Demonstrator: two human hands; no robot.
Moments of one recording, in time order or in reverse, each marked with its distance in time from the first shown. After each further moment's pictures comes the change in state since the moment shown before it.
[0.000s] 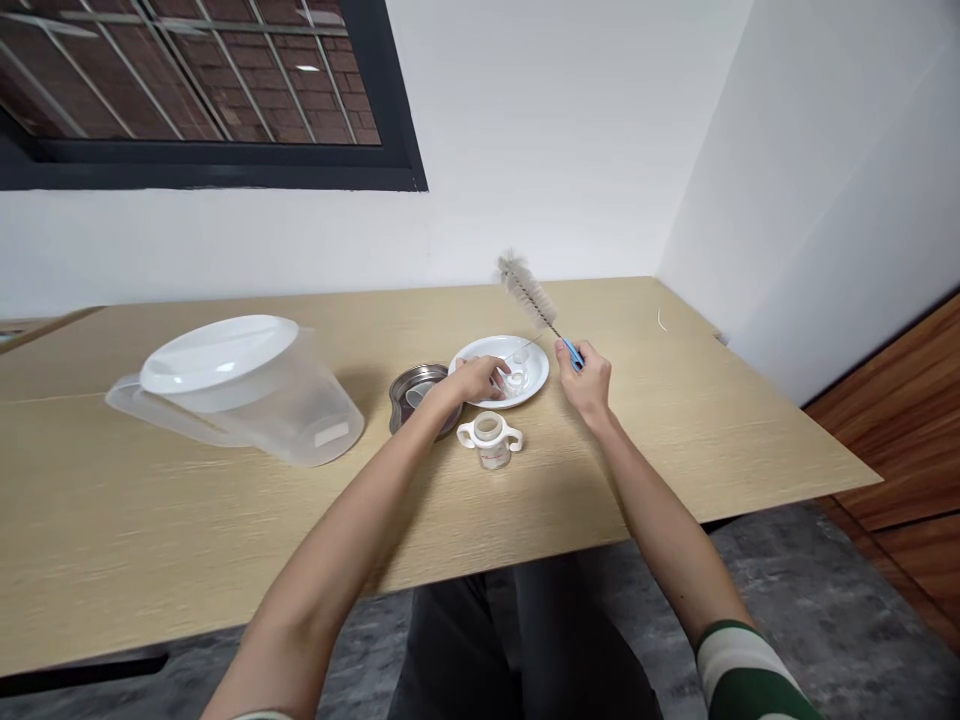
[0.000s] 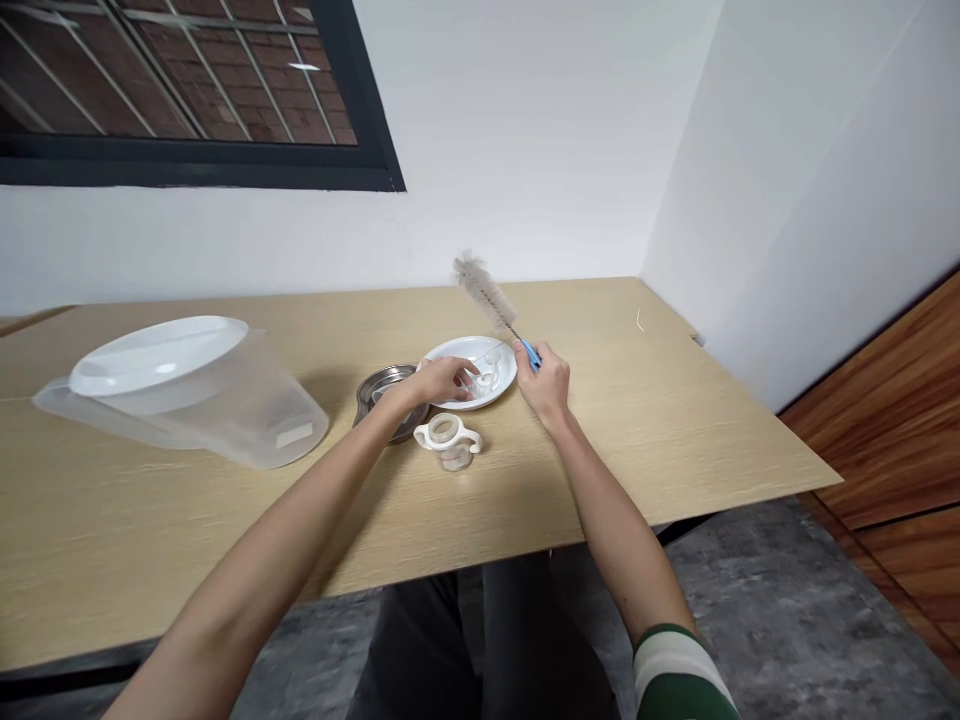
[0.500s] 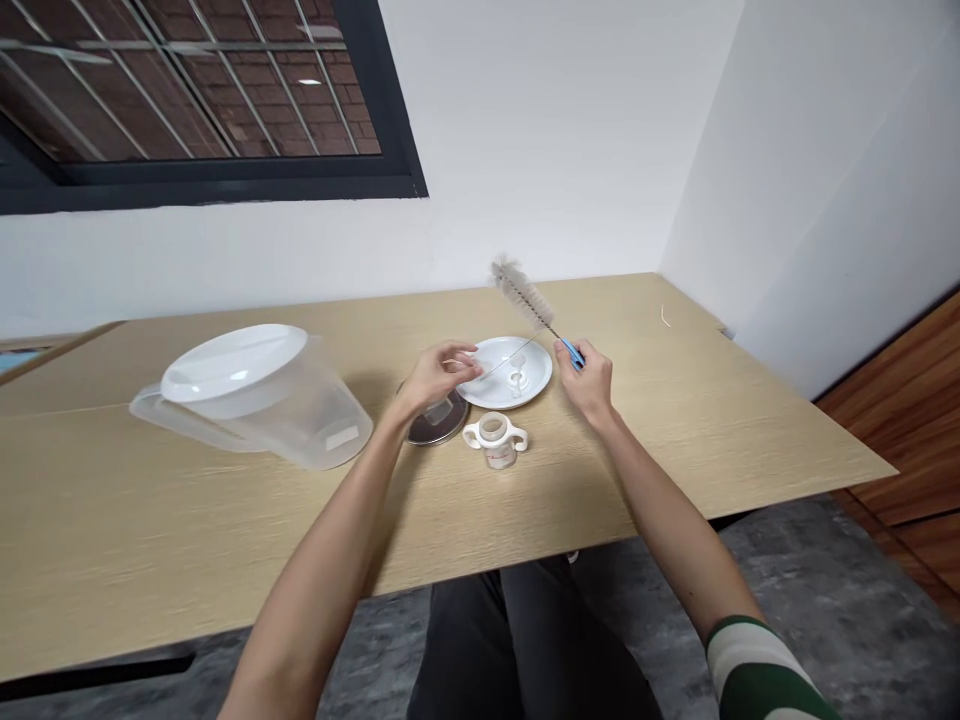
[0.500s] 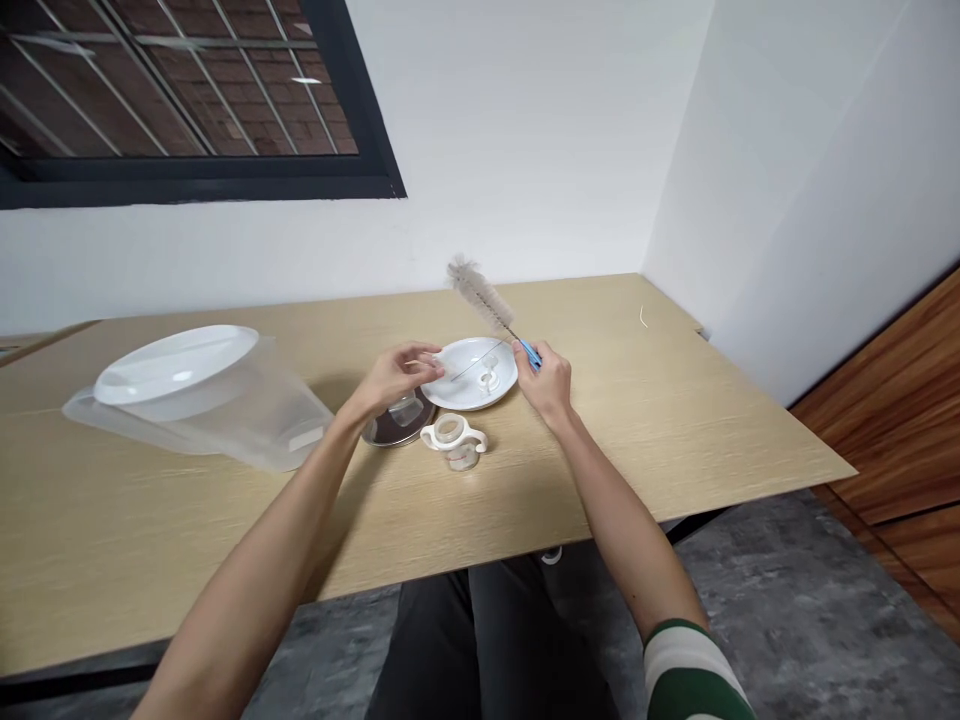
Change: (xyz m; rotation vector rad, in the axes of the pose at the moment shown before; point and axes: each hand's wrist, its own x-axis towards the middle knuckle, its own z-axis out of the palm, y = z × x) left_hand -0.044 -0.035 -0.014 -0.729 0.412 0.027; right_hand -0.001 -0.004 -0.001 0.004 -0.017 -0.008
